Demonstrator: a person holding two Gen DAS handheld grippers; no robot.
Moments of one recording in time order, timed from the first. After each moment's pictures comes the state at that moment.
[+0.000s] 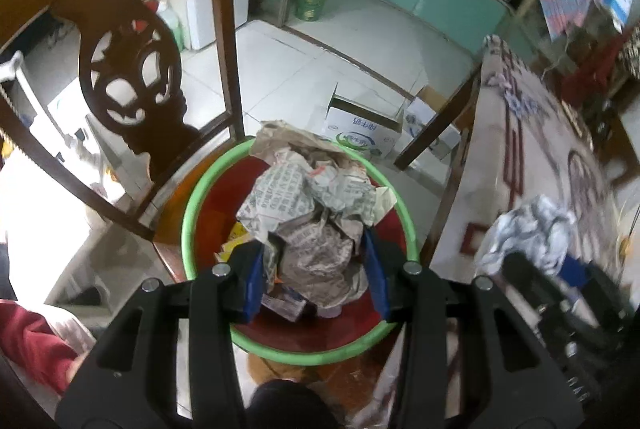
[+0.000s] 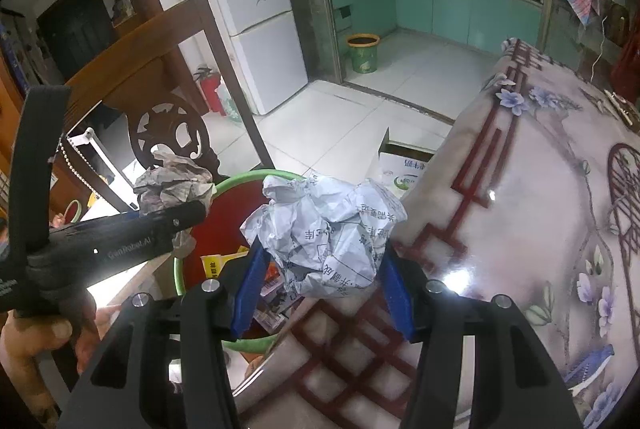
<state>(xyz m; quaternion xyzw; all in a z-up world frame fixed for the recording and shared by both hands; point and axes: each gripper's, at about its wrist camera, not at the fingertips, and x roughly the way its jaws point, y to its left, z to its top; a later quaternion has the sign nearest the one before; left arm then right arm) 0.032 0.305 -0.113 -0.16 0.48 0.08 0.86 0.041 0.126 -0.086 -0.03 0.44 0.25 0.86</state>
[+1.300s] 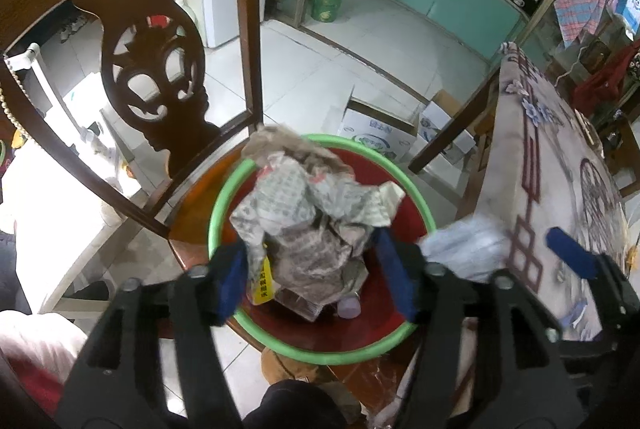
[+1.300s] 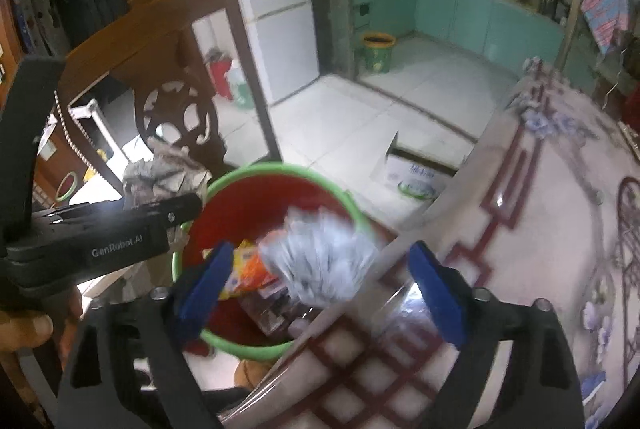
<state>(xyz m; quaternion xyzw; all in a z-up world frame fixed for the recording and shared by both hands) 0.025 0.327 -0.111 -0.16 0.48 0.11 0.86 0.040 0.157 -0.091 -0.08 0.43 0.26 0.86</state>
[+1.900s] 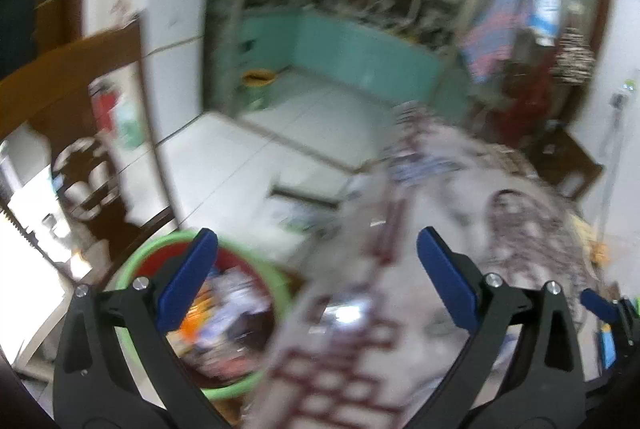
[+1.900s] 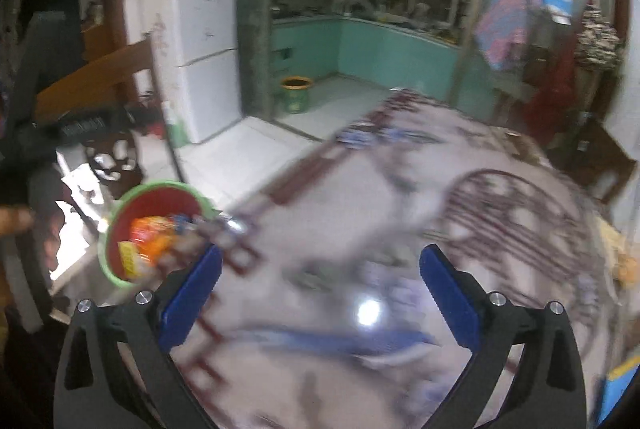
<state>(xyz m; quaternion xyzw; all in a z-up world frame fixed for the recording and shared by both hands) 0.030 0.172 -0.009 -0.12 0.31 0.01 0.94 -0.017 -0.054 -0.012 -0.10 0.36 0.13 0.92</state>
